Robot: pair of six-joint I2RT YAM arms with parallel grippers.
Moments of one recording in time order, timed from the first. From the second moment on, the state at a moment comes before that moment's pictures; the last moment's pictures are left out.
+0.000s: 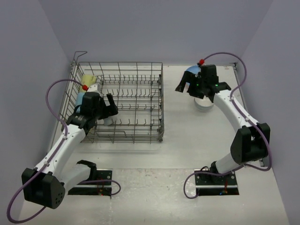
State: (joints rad) left arm -0.26 1.03 0.84 -0.49 -0.10 -0.49; right arm 0.14 1.55 1.28 -0.49 -0.20 0.50
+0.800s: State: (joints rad) left arm -0.18 1.10 0.67 -0.20 0.07 -0.49; right arm 0.52 1.81 1.50 -0.60 -0.15 0.54
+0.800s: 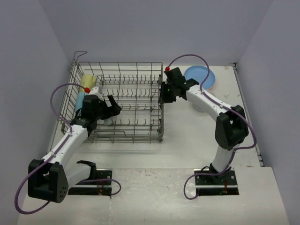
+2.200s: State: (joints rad) left arm 0.00 1.05 0.61 -0.01 0.70 -0.58; right arm 0.49 1.91 1.64 -0.74 -0.10 0.54
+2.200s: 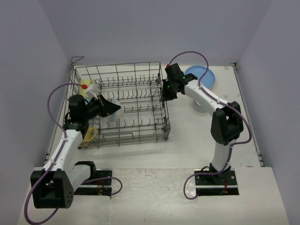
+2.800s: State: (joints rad) left arm -0.07 1.06 0.75 0.23 0.84 -0.45; right arm 0.48 1.91 1.69 -0.75 -0.09 0.53
